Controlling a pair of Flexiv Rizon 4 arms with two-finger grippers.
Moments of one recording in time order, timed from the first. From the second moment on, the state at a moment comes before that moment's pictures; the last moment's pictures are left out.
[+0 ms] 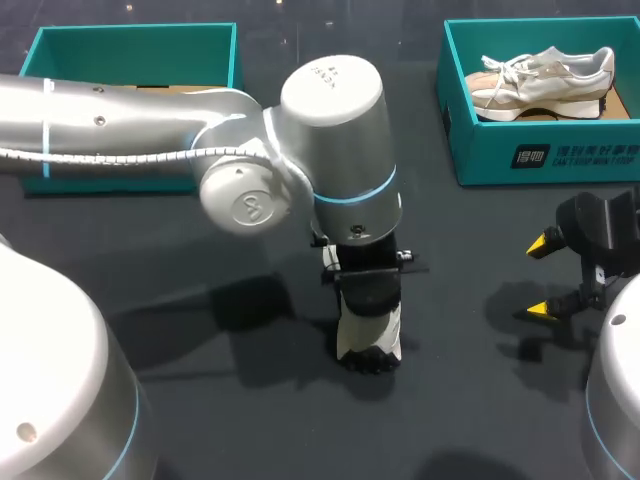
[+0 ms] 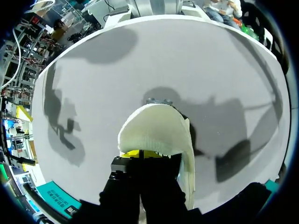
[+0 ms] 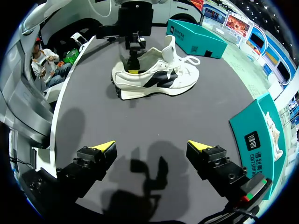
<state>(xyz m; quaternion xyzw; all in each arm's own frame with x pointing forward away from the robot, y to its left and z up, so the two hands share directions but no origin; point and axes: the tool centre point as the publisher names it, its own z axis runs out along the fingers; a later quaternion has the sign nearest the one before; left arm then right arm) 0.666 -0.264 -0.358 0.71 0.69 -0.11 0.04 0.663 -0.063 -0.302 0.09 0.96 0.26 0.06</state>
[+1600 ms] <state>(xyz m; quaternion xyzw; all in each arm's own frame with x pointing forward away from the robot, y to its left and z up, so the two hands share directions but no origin) 0.654 -0.243 -0.384 0.67 0.74 -0.07 -0.02 0.663 -0.063 -0.302 0.09 0.96 0.26 0.06</state>
